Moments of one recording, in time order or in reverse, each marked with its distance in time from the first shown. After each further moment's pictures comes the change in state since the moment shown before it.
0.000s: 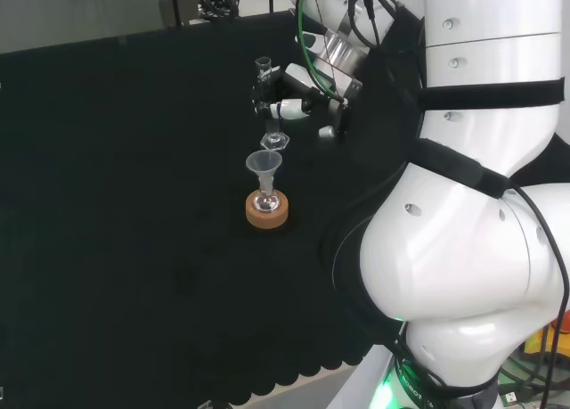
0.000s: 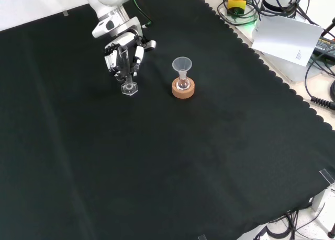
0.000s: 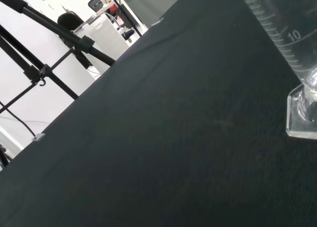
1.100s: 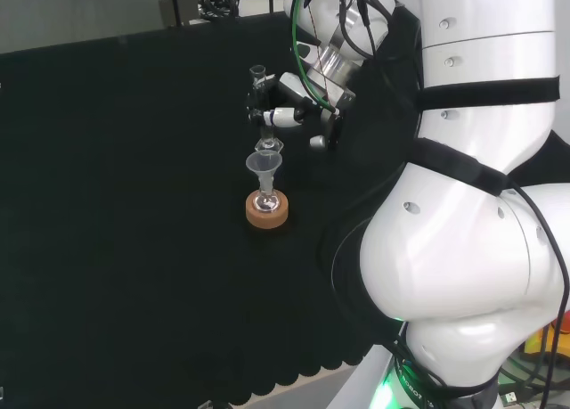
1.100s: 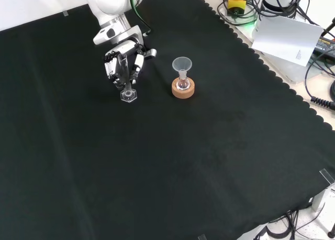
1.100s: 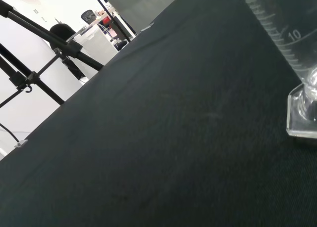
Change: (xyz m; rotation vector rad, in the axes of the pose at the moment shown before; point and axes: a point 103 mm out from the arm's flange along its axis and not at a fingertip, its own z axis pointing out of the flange) arm -0.009 0.007 0.023 -0.034 -0.008 0.018
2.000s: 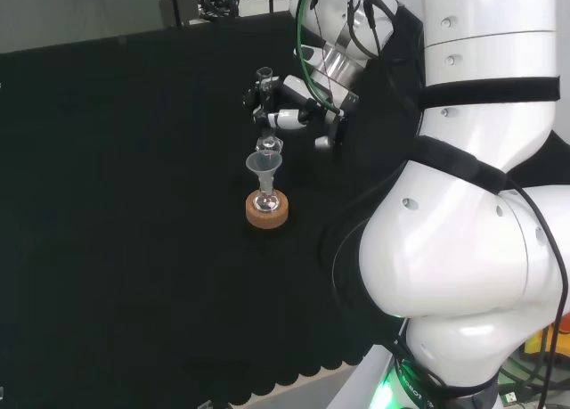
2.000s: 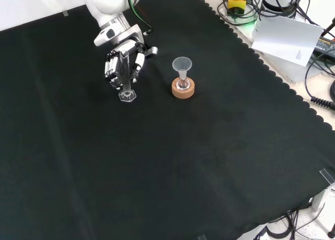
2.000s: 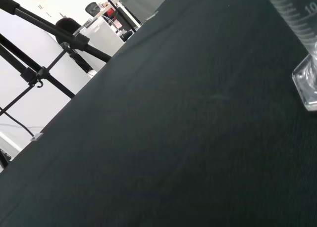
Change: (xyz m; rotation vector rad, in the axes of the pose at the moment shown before) arm 0.000 -0.010 -0.001 0.039 0.057 0.013
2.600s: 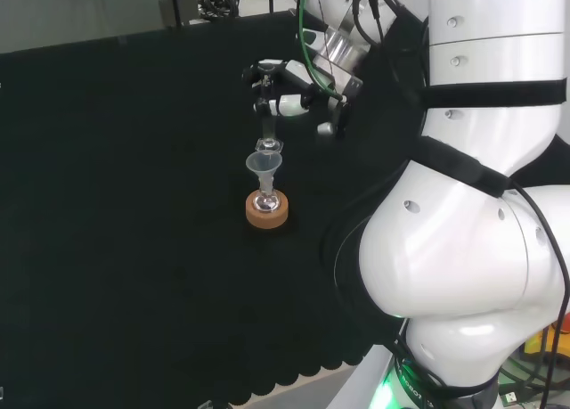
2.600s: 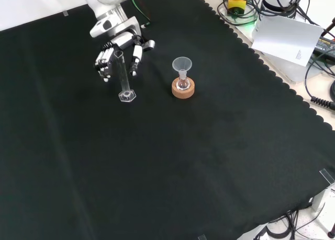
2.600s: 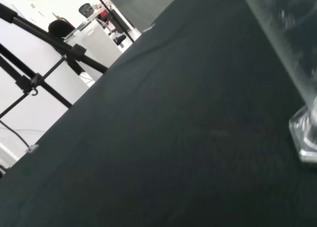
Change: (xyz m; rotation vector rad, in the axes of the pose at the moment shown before) arm 0.010 0.006 -0.029 -0.014 -0.042 0.007
